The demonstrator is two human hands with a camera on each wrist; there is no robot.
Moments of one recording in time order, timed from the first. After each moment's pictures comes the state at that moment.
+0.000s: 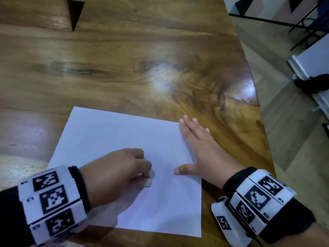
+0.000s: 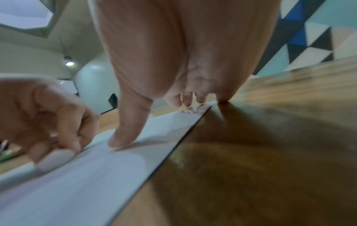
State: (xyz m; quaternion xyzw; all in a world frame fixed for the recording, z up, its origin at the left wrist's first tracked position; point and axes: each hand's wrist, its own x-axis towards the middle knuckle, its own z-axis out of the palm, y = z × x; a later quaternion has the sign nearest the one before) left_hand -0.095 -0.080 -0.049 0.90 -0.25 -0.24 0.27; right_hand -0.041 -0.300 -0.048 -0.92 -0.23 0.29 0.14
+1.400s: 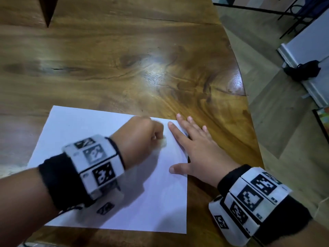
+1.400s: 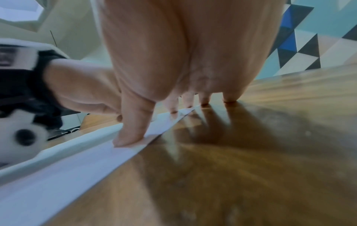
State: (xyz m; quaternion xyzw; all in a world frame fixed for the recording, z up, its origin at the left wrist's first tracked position) left_hand -0.040 -0.146 -0.047 0.94 -0.14 -0.13 0.27; right_hand -0.050 -0.317 -0.049 -0.93 -0.22 0.29 0.10
